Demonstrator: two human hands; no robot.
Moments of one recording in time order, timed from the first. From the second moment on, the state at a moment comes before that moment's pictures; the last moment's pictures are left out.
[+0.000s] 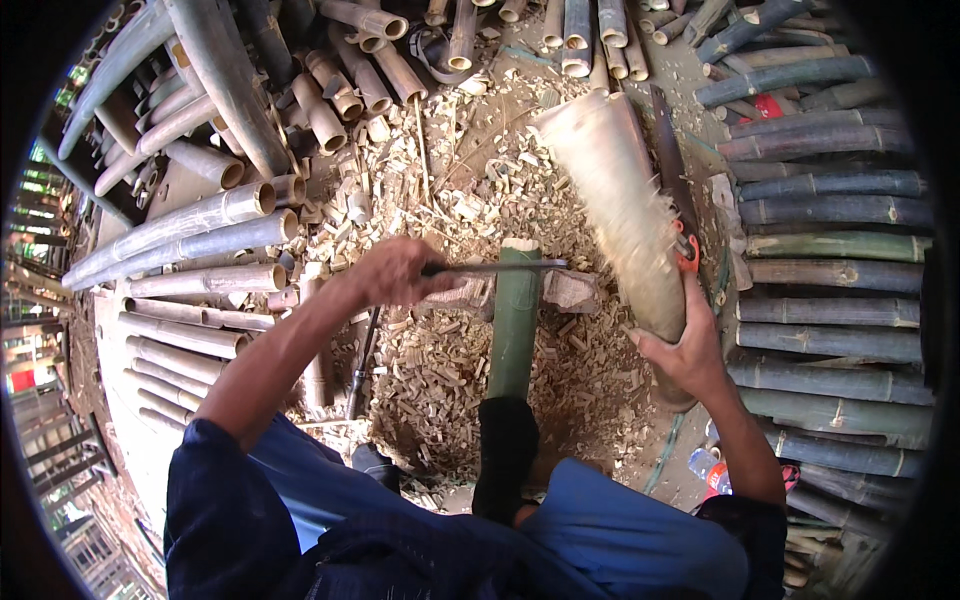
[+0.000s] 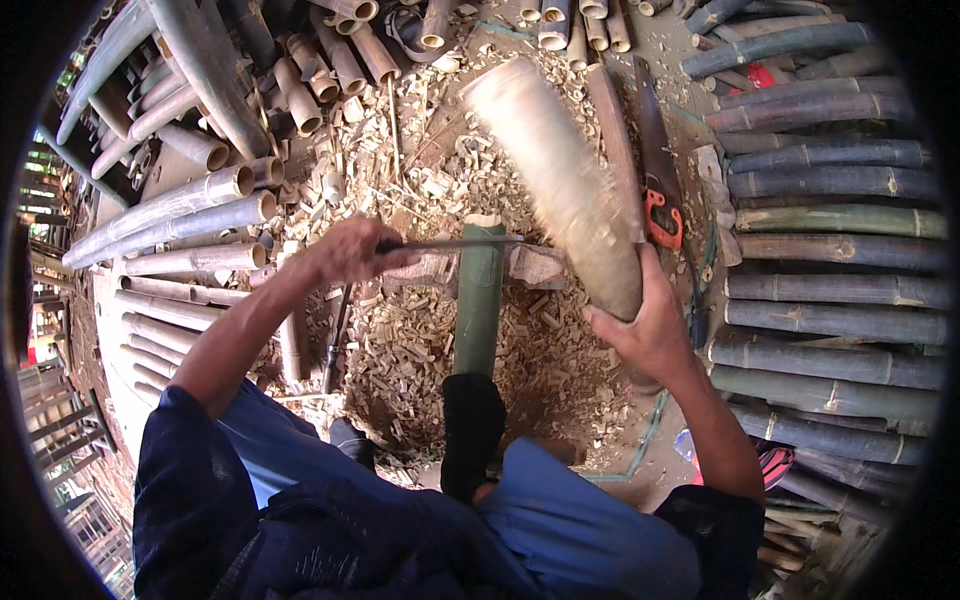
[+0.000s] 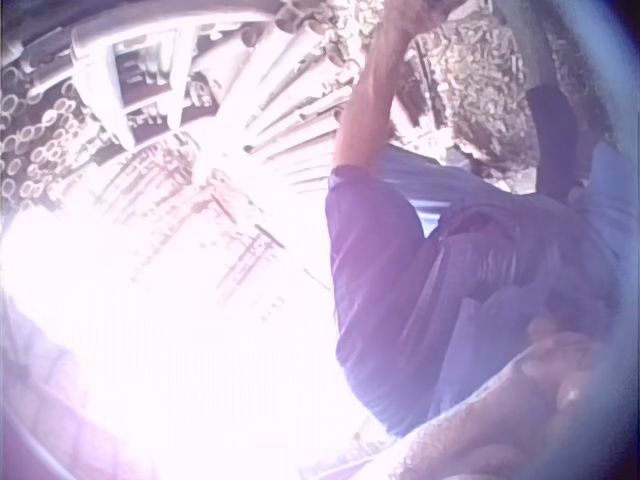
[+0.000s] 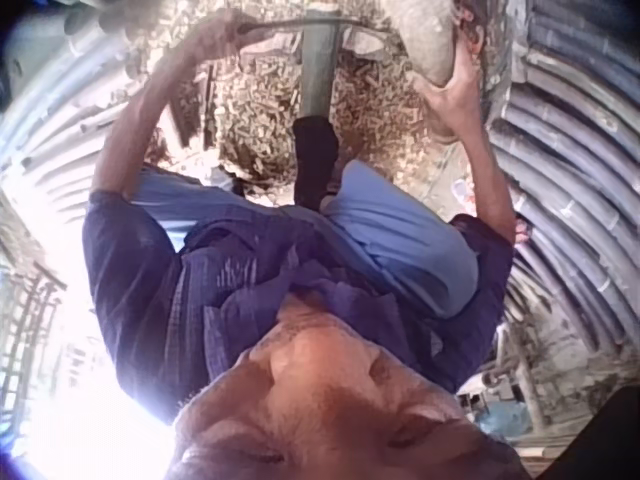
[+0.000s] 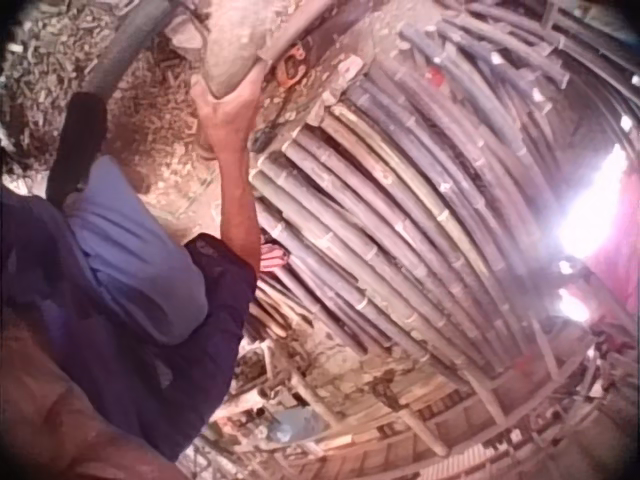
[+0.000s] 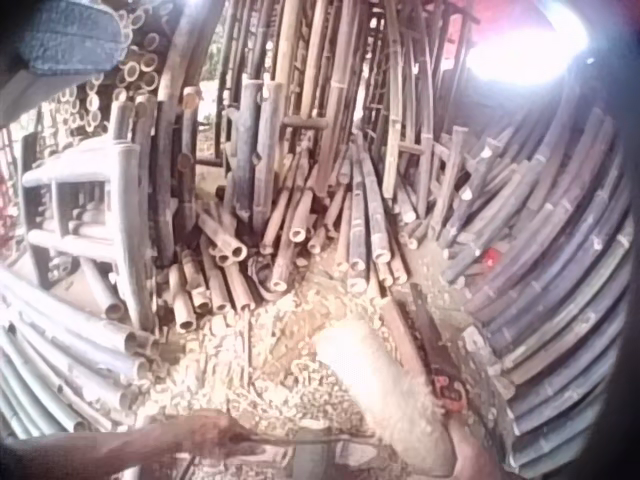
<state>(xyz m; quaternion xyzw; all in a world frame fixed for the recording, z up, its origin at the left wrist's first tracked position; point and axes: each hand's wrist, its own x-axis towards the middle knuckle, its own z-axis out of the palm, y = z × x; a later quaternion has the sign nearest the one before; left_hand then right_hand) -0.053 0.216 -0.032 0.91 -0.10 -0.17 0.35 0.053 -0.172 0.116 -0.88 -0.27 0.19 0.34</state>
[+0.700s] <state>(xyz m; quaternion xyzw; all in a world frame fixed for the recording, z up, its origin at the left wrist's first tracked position) -0.024 0.211 -0.069 0.96 -0.05 -0.19 0.19 0.052 -0.129 0.077 -0.89 -0.20 0.38 0.17</state>
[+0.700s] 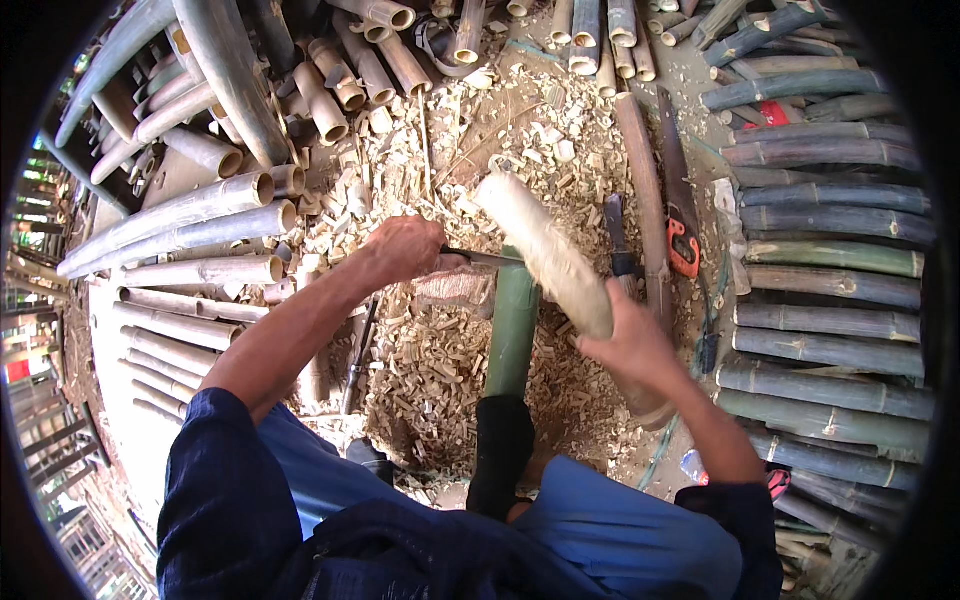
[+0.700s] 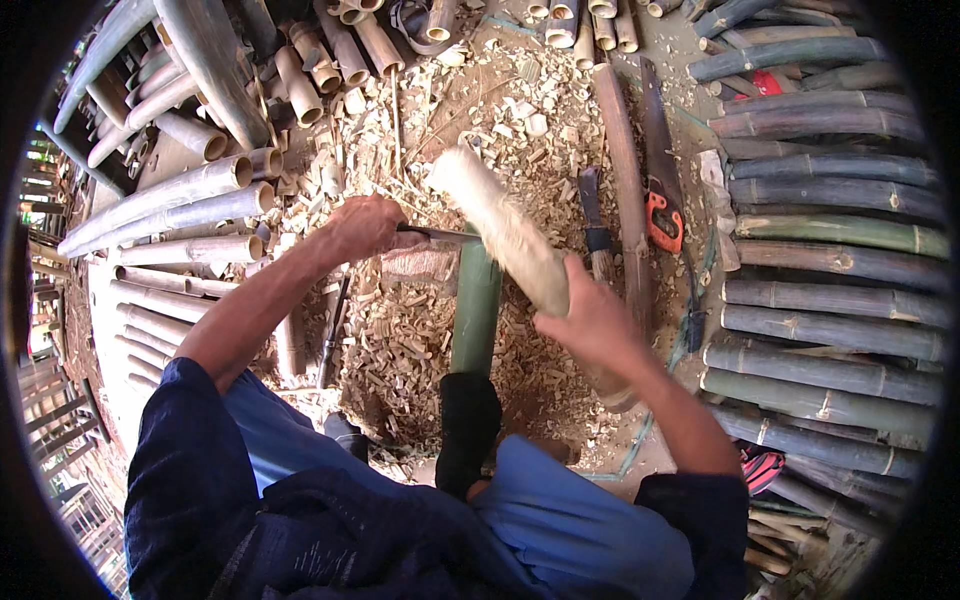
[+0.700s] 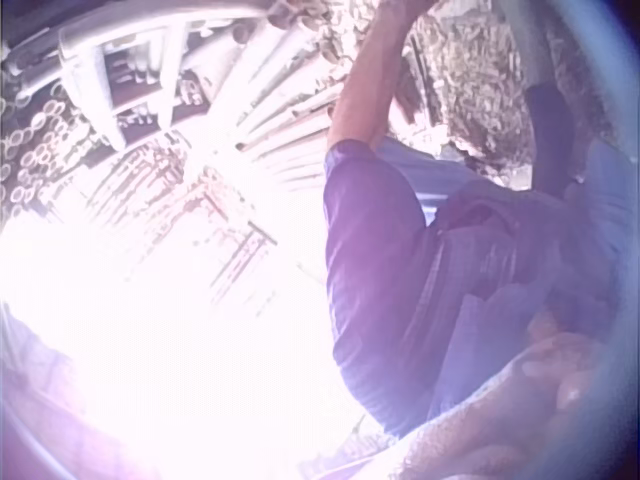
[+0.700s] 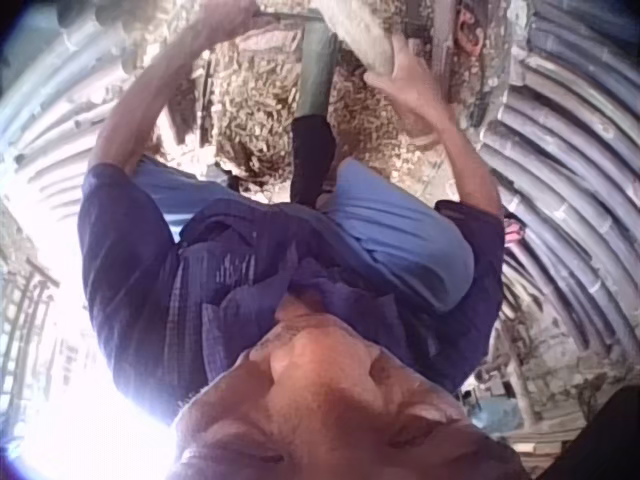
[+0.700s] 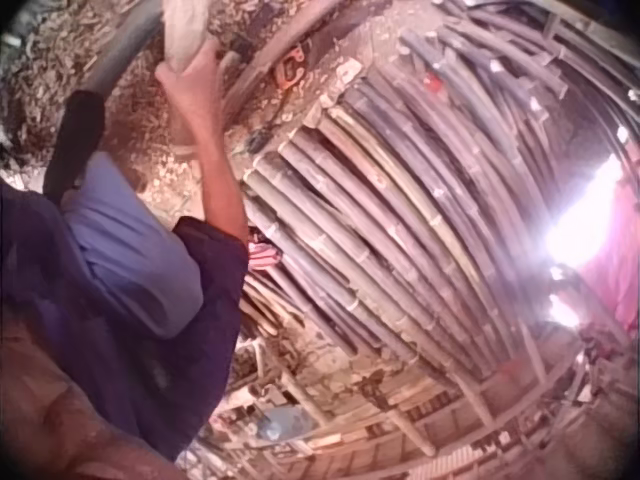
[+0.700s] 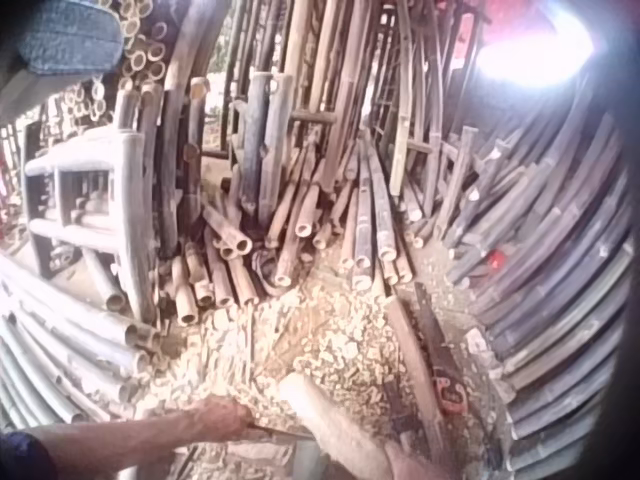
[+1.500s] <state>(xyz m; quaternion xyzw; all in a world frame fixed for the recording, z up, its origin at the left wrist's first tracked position) -0.005 0.220 -0.074 0.93 -0.06 -0.28 0.24 0.097 -0.077 0.092 -0.85 -0.27 0.10 0.45</state>
